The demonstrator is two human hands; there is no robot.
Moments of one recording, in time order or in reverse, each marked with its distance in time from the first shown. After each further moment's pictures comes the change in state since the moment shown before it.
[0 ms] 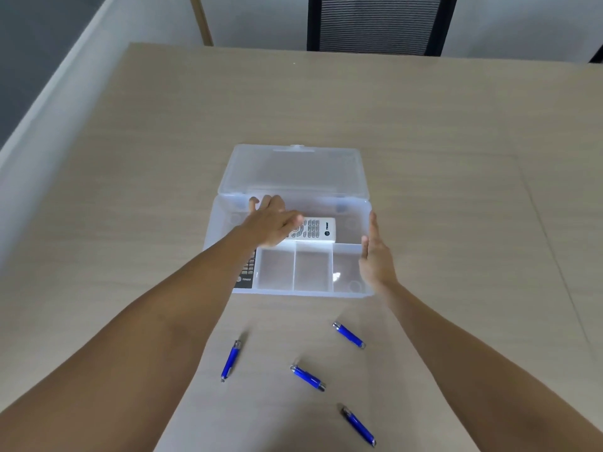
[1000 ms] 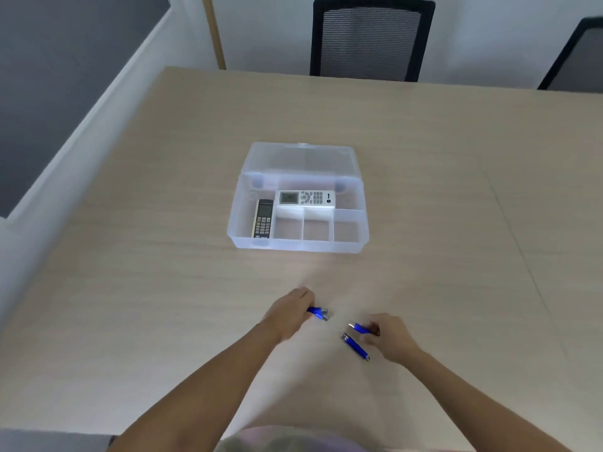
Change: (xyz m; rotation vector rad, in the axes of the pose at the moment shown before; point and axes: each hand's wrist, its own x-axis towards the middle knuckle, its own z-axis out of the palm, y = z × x) left_hand -0.224 0.104 0.129 -0.325 0.052 0.136; right_hand -0.225 0.077 -0.020 -0.323 -0.424 0.048
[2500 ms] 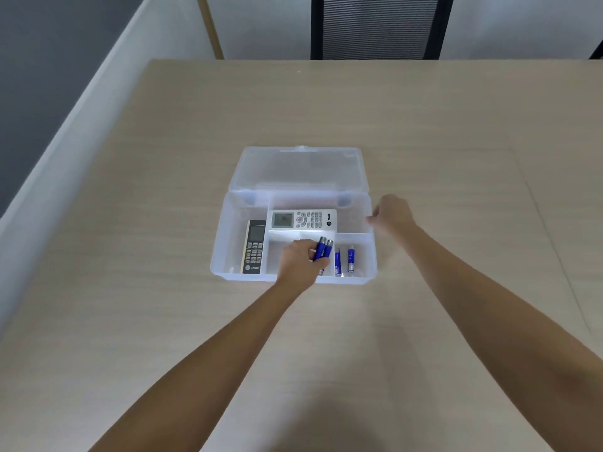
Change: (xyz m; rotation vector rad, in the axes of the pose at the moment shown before) left_hand 0.140 0.028 -0.102 -0.601 0.264 -0.509; right_hand 0.210 -0.102 -0.183 -0.072 0.253 0.108
